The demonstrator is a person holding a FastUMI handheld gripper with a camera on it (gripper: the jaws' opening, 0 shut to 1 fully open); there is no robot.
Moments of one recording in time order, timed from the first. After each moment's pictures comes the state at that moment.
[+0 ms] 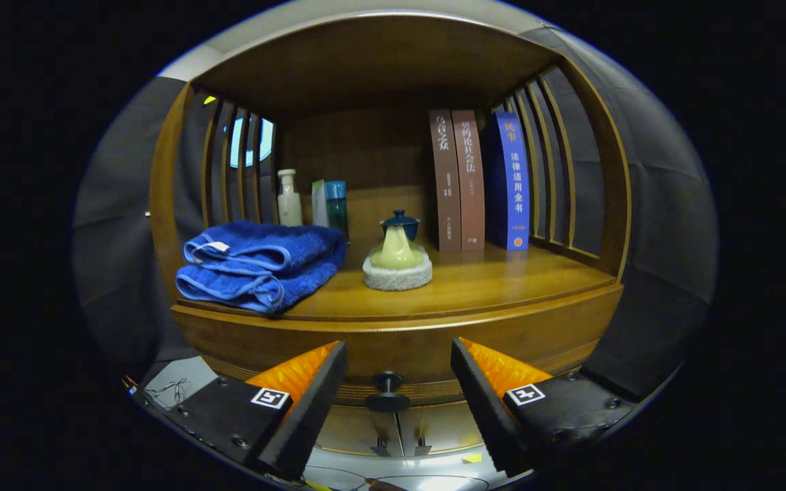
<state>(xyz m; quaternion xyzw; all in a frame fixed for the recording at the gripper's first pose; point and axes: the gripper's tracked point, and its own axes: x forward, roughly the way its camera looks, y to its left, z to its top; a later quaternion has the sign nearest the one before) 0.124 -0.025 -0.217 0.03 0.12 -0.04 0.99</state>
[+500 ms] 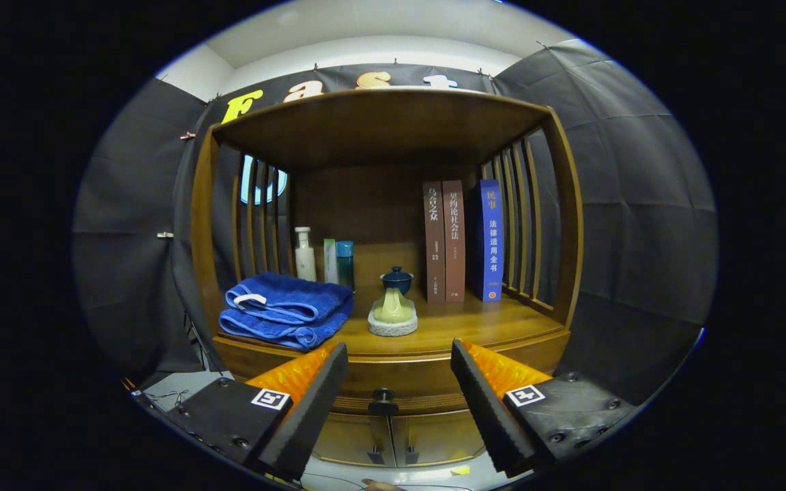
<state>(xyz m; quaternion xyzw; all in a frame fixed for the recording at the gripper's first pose) 0.060 -0.028 -0.132 0.01 0.05 -0.04 1.00</state>
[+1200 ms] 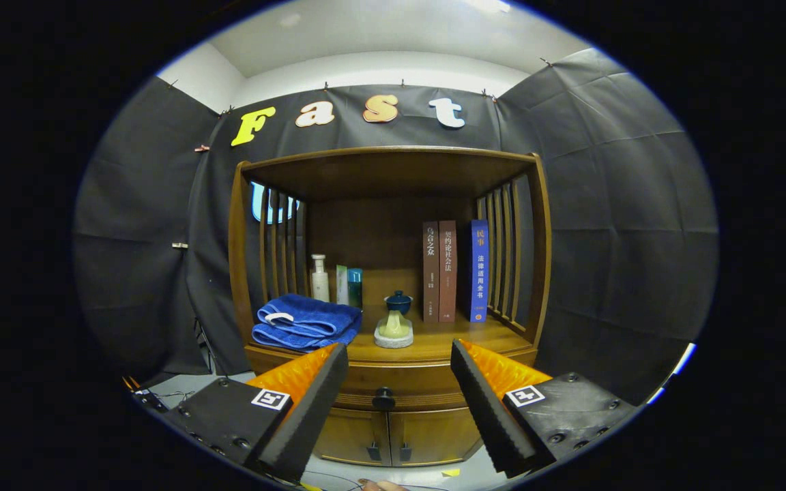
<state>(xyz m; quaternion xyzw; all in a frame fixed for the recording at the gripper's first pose) -0.006 -0.032 -0.081 0.00 0.02 -0.03 1.00</state>
